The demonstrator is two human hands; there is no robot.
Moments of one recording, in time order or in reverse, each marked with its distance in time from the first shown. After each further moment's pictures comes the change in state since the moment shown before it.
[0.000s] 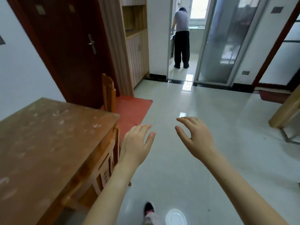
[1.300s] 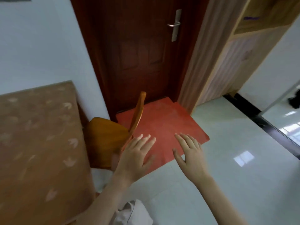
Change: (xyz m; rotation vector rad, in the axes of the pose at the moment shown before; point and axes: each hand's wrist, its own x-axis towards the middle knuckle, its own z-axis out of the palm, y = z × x) left_hand 0.571 -0.399 0.189 0.237 0.023 -0.599; right_hand 0.710 0.190 0.485 0.127 -0.628 -0.475
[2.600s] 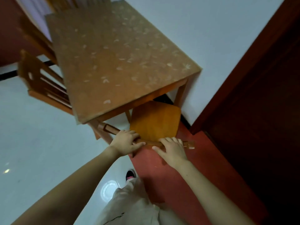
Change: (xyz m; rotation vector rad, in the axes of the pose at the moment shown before) left_hand 0.186 -0.054 0.099 0.134 0.203 -1.425; right_hand 0.416 0.018 0.179 -0.063 -0.917 -1.401
